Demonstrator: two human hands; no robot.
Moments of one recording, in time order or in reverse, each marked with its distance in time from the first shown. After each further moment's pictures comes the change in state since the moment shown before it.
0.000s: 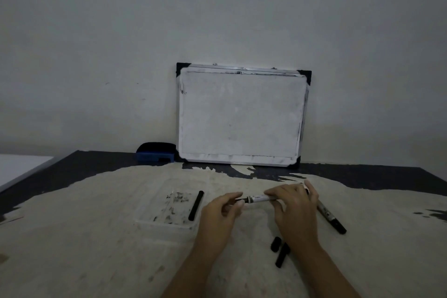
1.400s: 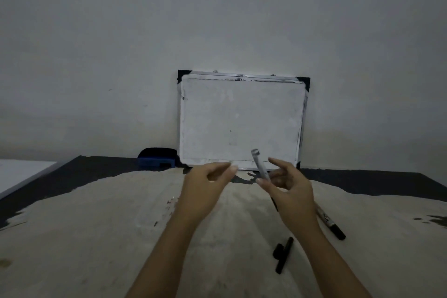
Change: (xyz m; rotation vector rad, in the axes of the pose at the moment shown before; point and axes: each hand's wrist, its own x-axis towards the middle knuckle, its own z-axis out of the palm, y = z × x) left_hand 0.025 0.078 -0.051 0.107 0.030 0.051; right_hand 0.035 -0.032 -0.033 0.796 -0.022 0.293
